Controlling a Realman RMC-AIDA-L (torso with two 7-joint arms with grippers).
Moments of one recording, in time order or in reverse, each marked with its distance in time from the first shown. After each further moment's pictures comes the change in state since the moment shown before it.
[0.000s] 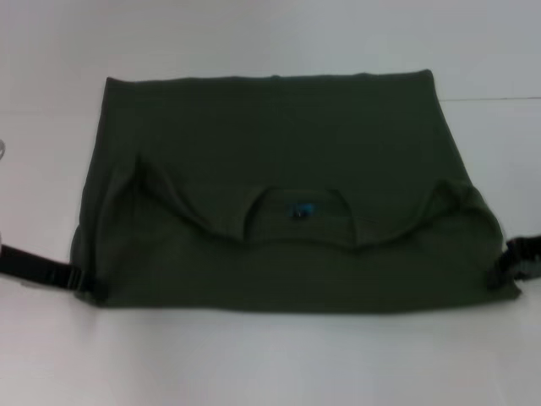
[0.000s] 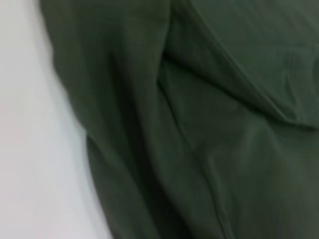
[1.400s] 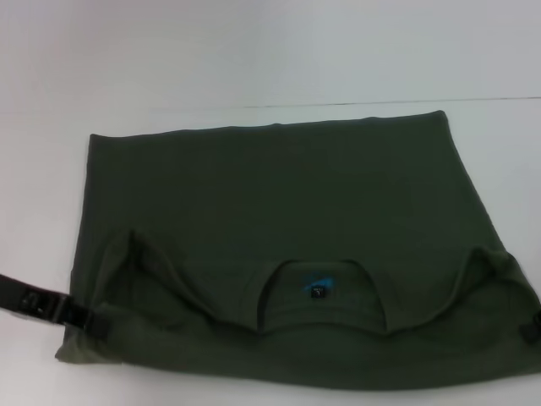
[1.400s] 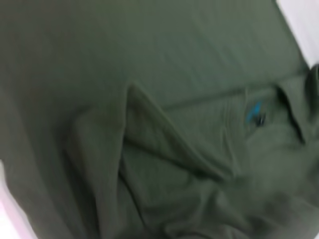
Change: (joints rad) left arm -0.016 0.039 -0.165 0.038 0.041 0.386 0.086; right arm -0.030 0.002 0.144 -0.055 -0.160 -0.227 -0.171
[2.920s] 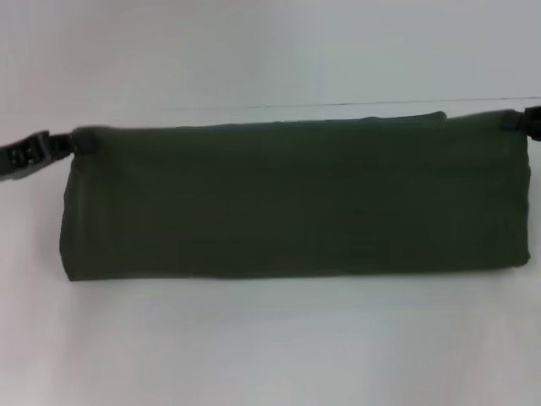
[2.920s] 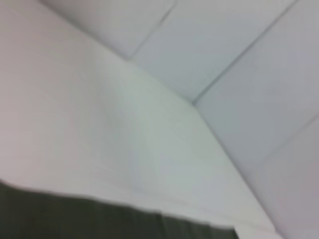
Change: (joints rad) left arm 0.085 -0.069 -0.226 -0.014 -0.513 -0.353 0.110; right arm -0.070 0.036 0.235 0.014 0.565 0.381 -0.089
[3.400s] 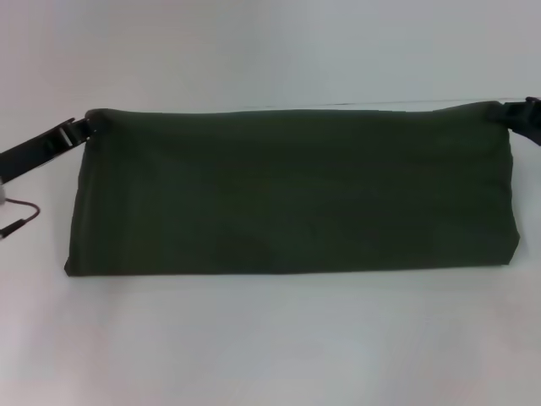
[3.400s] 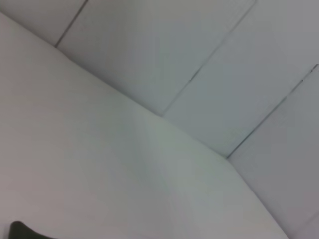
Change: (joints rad) left arm -0.018 -0.092 0.009 -0.098 -0.155 -0.298 0.183; right arm 0.000 0.087 -0.005 0.049 0.112 0.205 -0.173
